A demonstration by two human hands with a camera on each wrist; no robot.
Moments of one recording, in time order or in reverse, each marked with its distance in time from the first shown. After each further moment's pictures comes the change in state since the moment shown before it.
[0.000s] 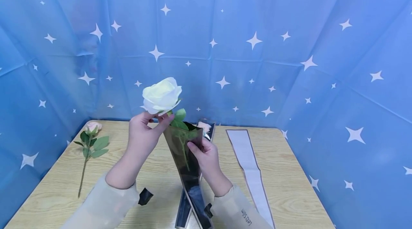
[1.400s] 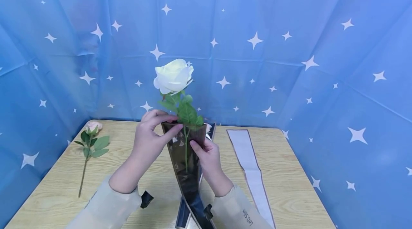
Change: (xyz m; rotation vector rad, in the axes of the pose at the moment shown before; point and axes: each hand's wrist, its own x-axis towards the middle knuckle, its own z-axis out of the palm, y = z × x) left_hand -0.009 -0.008 0.007 0.121 -0.096 0.185; right_hand -0.001 -0.002 0.002 0.132 0.047 0.060
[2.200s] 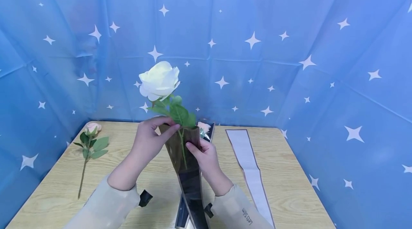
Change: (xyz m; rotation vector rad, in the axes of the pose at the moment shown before) left_hand 0.001 -0.001 -0.002 -0.010 -0.129 -0.106; right_hand 0.002 0.000 -0.004 -0.138 -0.087 0.035
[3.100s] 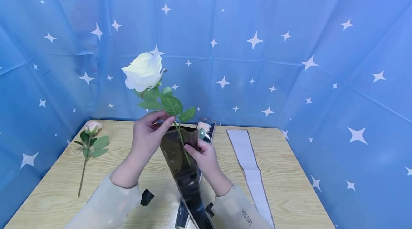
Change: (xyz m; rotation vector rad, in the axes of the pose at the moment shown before) left_hand 0.005 -0.005 0.004 -0.289 0.167 -0.070; right_hand 0.000 0.003 0.001 -0.130 -0.037 -0.051
